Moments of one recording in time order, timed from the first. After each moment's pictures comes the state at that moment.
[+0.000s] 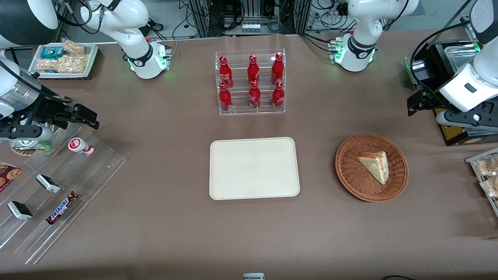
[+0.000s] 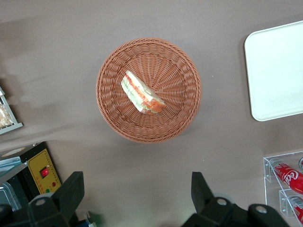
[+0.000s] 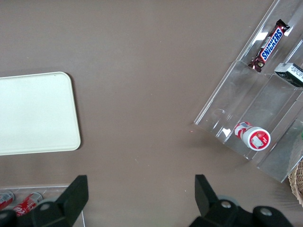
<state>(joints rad) 0.01 -0.01 -0.09 -1.64 0.03 1.57 0.11</state>
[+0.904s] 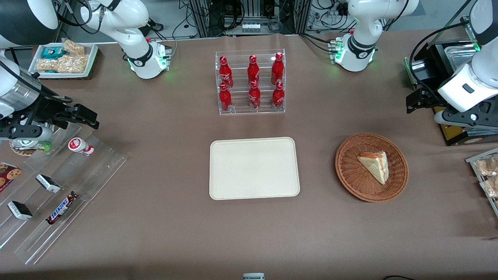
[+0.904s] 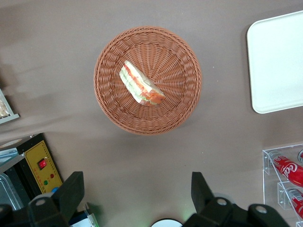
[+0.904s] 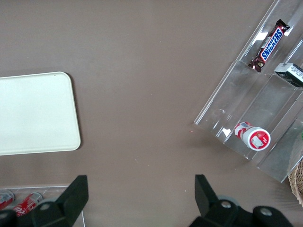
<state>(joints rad) 0.01 -0.01 -0.08 -1.65 0.03 1.53 0.10</state>
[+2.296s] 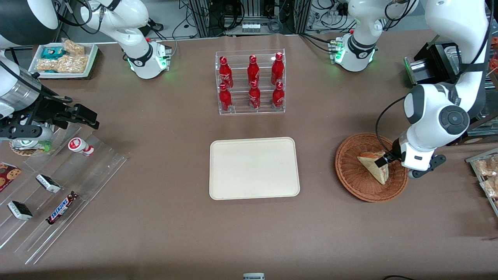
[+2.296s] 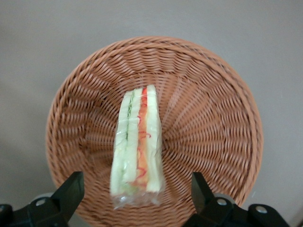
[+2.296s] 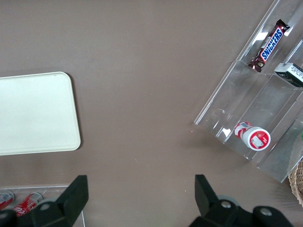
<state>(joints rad) 0.04 0.24 -0.08 -2.08 0.05 2.31 -0.72</state>
